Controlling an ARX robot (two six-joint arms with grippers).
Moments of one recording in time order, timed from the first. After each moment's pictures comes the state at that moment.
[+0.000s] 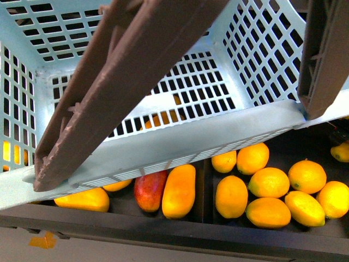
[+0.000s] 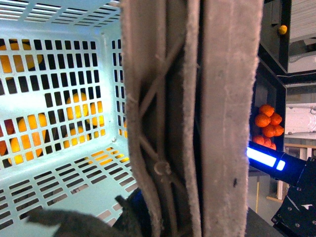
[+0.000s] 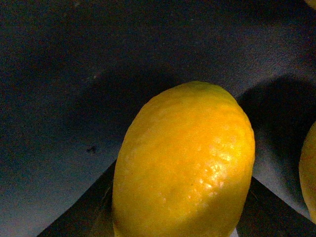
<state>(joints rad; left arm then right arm) -0.52 1.46 1.33 -0.50 0.26 -0.88 -0.26 2.59 1.40 0.11 0.07 0.44</state>
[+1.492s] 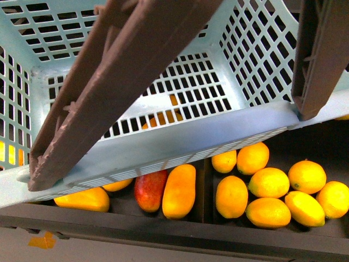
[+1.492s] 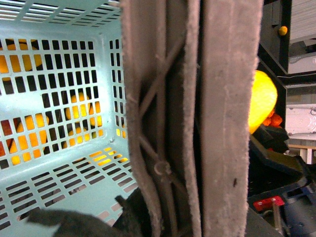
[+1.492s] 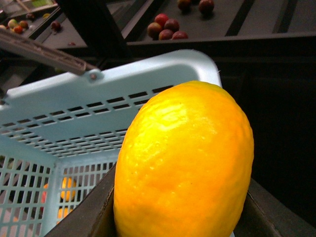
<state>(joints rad) -0.52 1.46 1.33 -0.50 0.26 -0.88 0.36 1.32 0.85 0.17 -0.13 0.26</state>
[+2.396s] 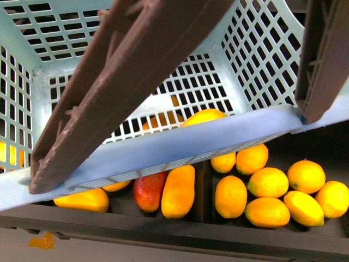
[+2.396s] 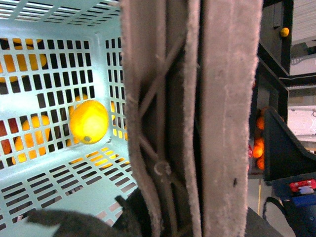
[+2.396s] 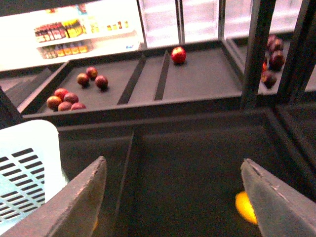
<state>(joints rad) -0.52 1.46 1.33 -0.50 0.26 -0.88 0.10 1.03 0.51 0.54 0.10 0.07</state>
